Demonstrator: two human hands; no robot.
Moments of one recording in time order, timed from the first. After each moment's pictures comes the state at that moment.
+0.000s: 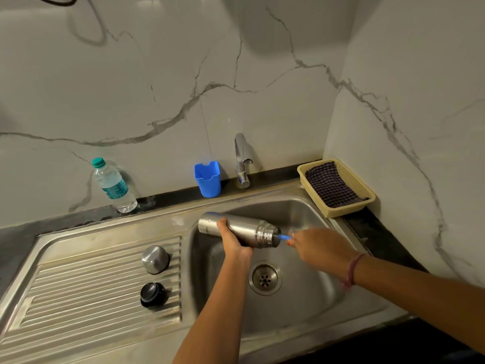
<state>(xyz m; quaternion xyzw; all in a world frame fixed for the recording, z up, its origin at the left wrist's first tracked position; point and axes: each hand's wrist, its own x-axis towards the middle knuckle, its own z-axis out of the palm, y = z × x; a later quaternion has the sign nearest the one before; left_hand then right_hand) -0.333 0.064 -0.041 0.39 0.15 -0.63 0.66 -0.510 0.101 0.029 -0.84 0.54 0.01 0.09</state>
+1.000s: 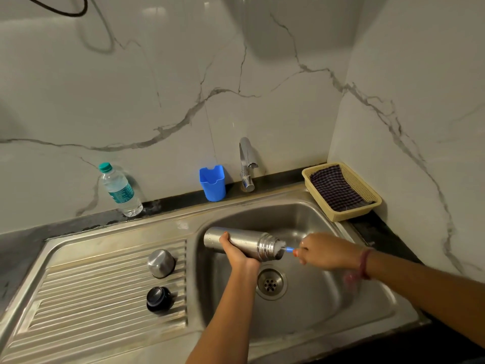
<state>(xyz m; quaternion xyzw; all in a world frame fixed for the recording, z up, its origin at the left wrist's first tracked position) -0.335 0.075 -0.051 0.38 0.20 -0.62 0.65 -0.506 0.089 0.040 -0.78 0.56 0.10 0.26</state>
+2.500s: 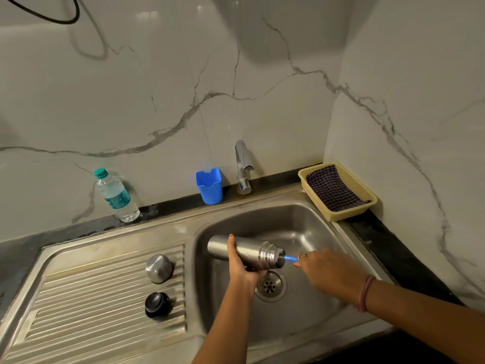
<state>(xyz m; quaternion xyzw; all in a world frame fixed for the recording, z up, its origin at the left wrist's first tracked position) -0.331 0.092 -0.063 0.39 0.19 -0.70 0.57 -0.515 0.127 0.015 -0.87 0.49 0.04 0.02</state>
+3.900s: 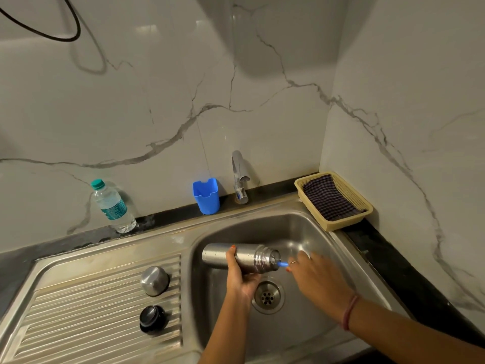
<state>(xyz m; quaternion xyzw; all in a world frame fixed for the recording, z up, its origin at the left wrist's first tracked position) -0.334 0.095 -0.057 0.37 0.18 -0.68 0.61 -0.504 0.119 -0.013 -0.84 0.54 0.00 -0.05</state>
